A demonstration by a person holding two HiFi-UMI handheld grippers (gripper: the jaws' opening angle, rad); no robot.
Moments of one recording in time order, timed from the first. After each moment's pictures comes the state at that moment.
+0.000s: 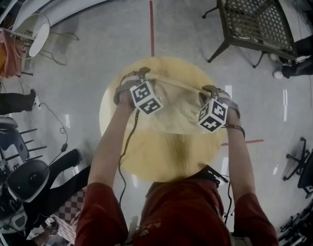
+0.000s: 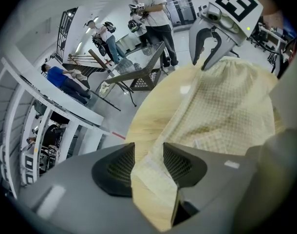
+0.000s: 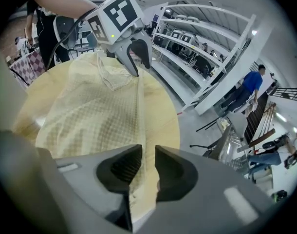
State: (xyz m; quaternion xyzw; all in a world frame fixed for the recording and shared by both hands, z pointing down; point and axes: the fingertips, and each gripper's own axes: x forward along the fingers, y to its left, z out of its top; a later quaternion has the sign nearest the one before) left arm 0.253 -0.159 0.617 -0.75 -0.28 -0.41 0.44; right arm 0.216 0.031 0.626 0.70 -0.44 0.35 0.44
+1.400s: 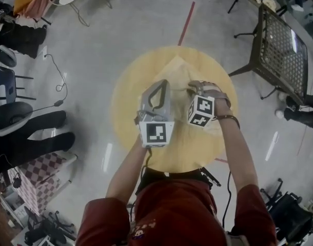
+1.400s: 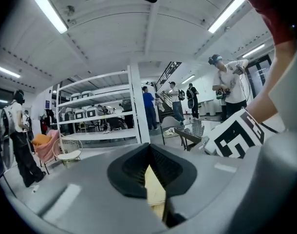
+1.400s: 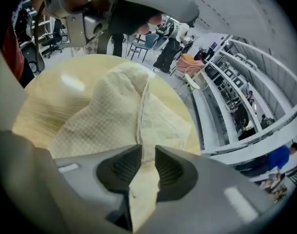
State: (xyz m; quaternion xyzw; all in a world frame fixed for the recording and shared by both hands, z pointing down) left arm 0.117 -0.205 0.448 -0.99 0.05 -0.09 0.11; right arm 0.152 -0.132 0.621 0.53 -0.60 0.17 0.57
